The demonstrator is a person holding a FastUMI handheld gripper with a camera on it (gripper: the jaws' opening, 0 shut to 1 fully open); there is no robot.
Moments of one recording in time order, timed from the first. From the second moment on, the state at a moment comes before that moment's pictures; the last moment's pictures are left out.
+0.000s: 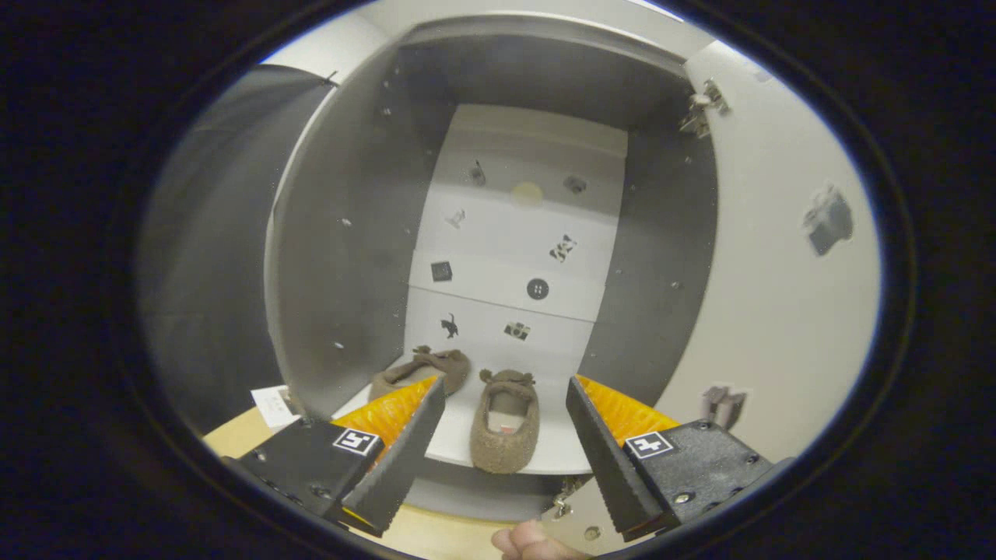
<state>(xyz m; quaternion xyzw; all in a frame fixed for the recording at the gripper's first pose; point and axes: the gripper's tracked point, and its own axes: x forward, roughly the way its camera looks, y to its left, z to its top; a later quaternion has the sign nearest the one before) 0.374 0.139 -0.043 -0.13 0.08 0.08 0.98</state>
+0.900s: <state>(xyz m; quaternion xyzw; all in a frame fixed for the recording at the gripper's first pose) 0.008 0.004 0.098 -0.11 -0.01 0.13 0.99</state>
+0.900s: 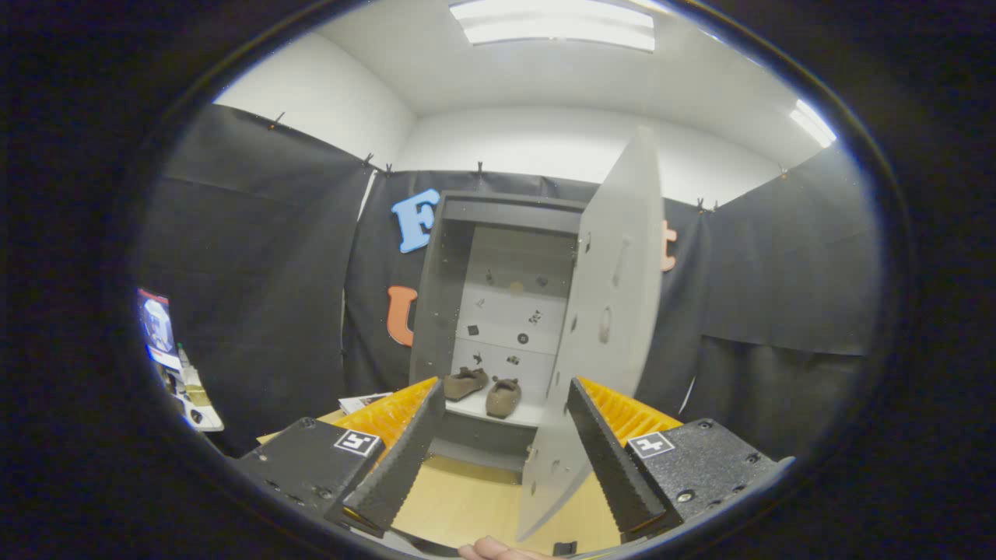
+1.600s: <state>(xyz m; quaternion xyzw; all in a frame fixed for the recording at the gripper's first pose) 0.037 -0.254 0.103 -0.07 -0.02 -0.05 1.00</state>
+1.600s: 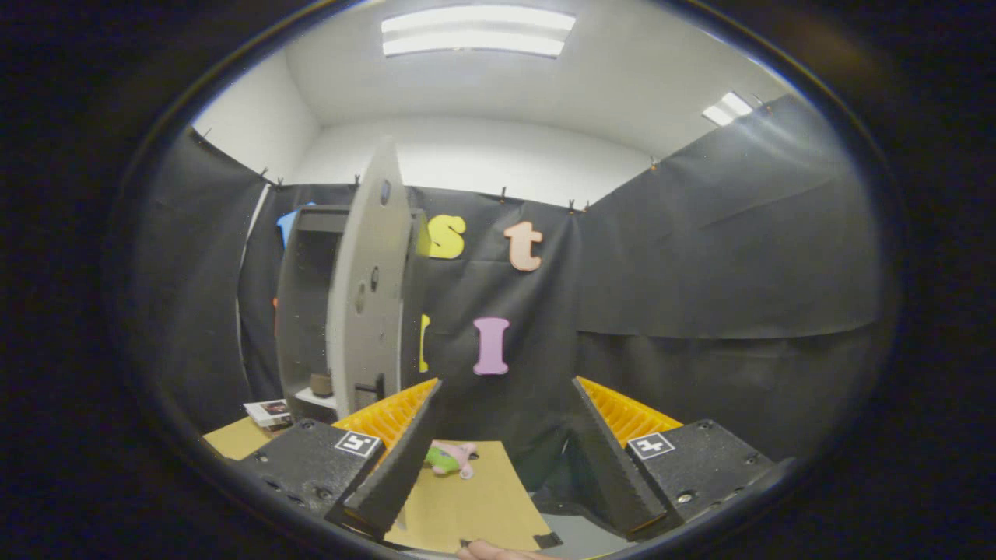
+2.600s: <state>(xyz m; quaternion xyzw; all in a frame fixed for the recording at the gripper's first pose) 0.169 -0.163 0.013 -0.07 0.07 0.09 0.99</state>
